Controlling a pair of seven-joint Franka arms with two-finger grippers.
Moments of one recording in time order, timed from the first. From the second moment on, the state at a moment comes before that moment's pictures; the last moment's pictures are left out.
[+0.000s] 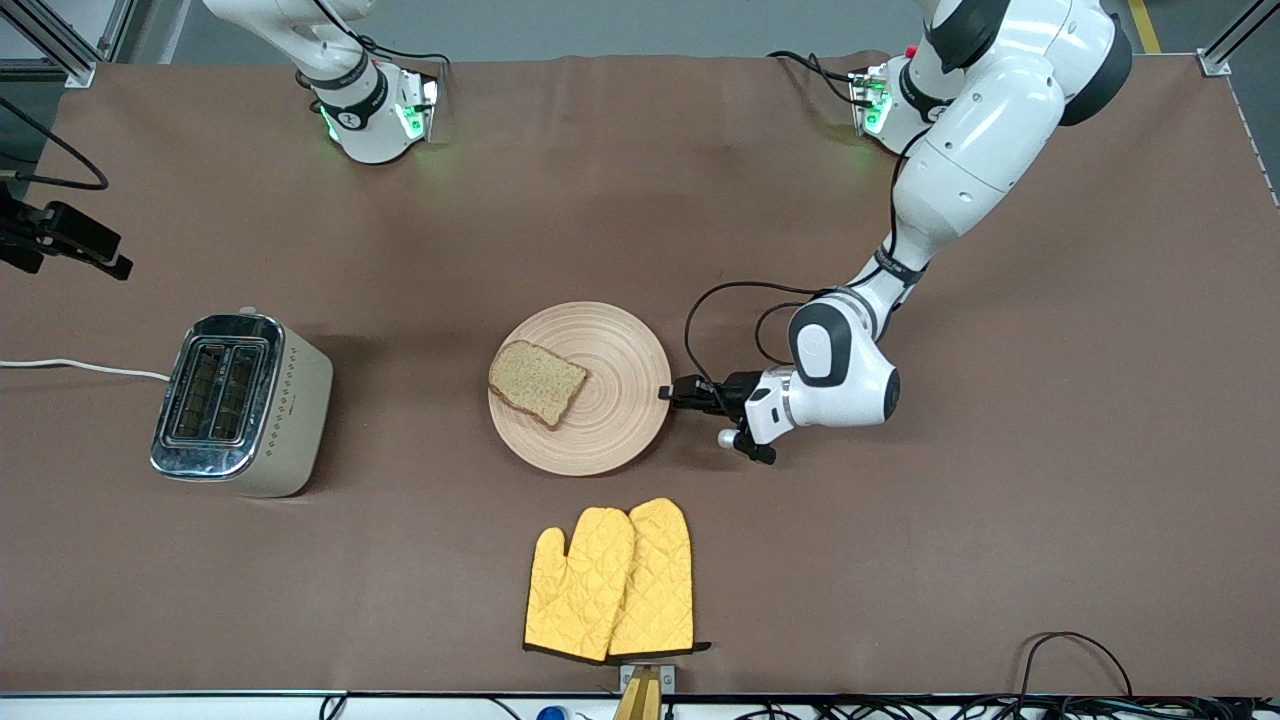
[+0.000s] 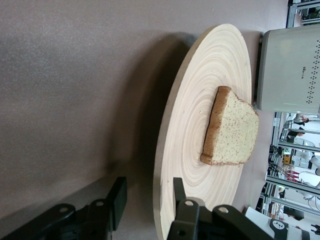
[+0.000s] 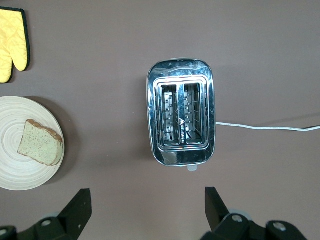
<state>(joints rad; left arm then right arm) -0.21 0.89 -0.36 -1.62 -1.08 2.37 0.60 0.02 0.01 -0.07 -1.49 0.01 1.52 0.05</state>
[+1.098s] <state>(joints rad) -0.23 0.88 -0.36 -1.58 -1.13 2.37 0.61 0.02 0.01 -0.07 -1.49 0.01 1.52 0.05</state>
